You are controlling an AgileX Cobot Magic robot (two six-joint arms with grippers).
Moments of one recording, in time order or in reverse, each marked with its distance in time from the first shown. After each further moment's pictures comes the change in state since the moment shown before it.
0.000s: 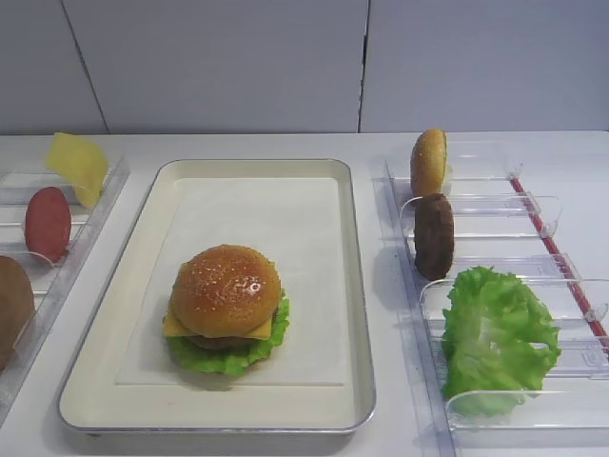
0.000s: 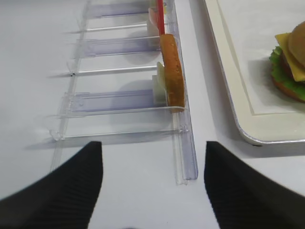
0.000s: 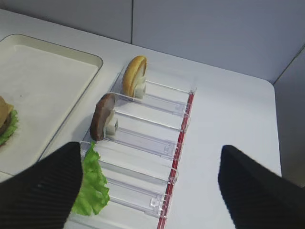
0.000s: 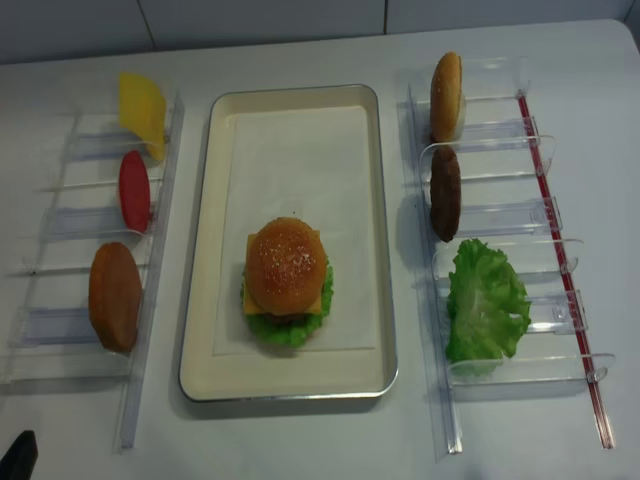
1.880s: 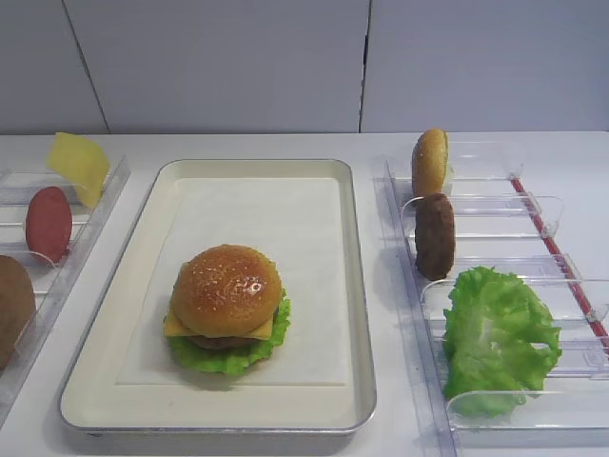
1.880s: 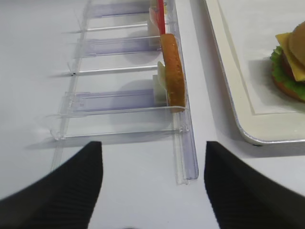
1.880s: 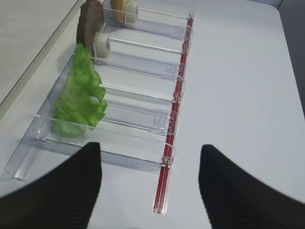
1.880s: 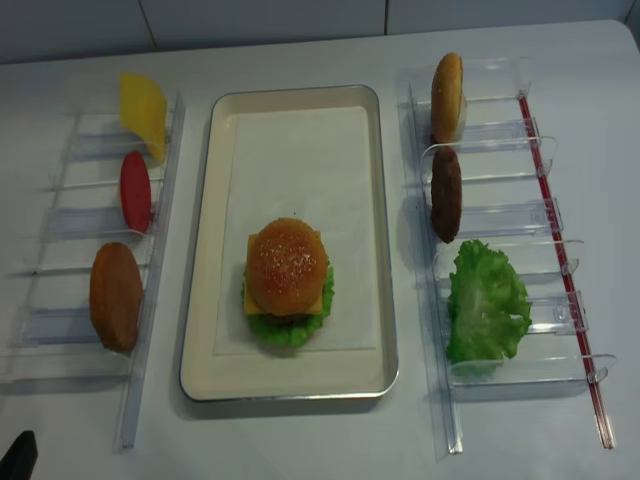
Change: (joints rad) left arm 0.000 0.000 0.000 0.000 0.000 0.000; right arm -0.041 -0.481 0.403 -0.037 0.124 0.065
